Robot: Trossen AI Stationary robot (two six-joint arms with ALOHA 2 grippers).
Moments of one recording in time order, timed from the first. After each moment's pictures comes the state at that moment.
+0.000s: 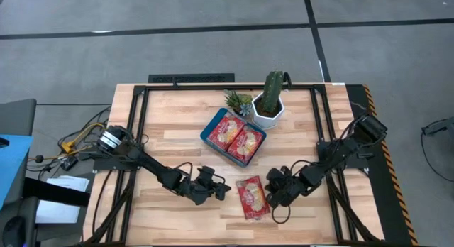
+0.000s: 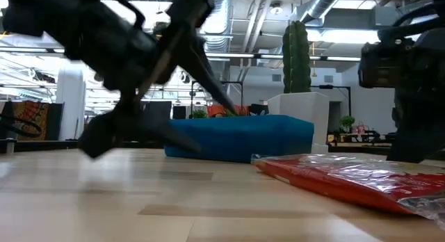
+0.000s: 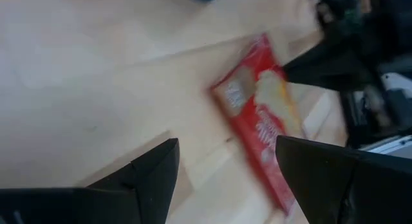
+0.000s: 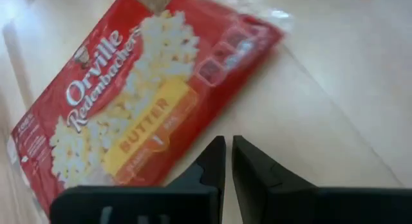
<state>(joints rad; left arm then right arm) -0.50 1.88 0.88 0.43 -0.56 -1.50 0.63 1.64 0.66 -0.06 0.38 1.19</state>
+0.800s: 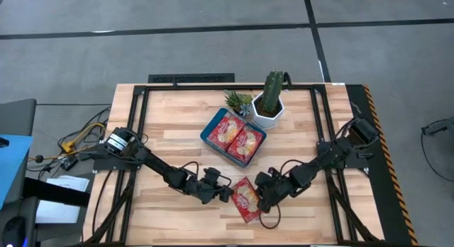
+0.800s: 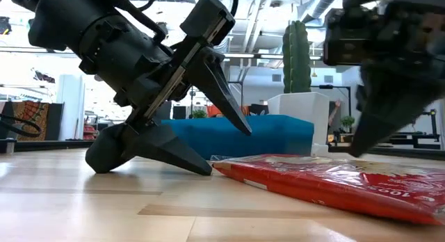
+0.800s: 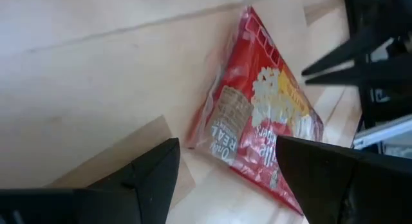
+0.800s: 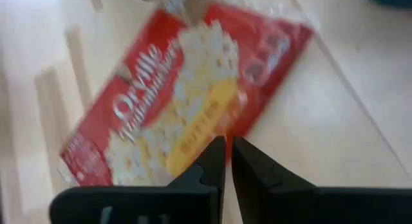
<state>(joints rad) -0.45 1.97 0.93 0.42 -0.40 -1.50 0.56 1.71 0.84 -0.11 0.28 0.97</state>
